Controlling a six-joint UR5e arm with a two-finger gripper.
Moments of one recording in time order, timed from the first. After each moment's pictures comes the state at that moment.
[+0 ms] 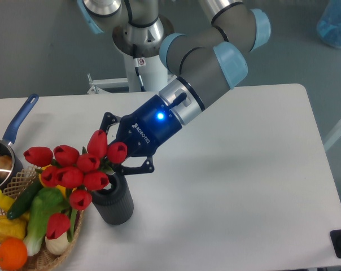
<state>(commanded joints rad) 2.49 -1.89 -1.61 -0.80 0.30 0.76</state>
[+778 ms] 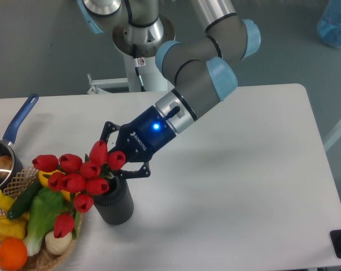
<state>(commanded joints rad) 2.49 -1.89 -1.73 -0.80 0.33 0.87</state>
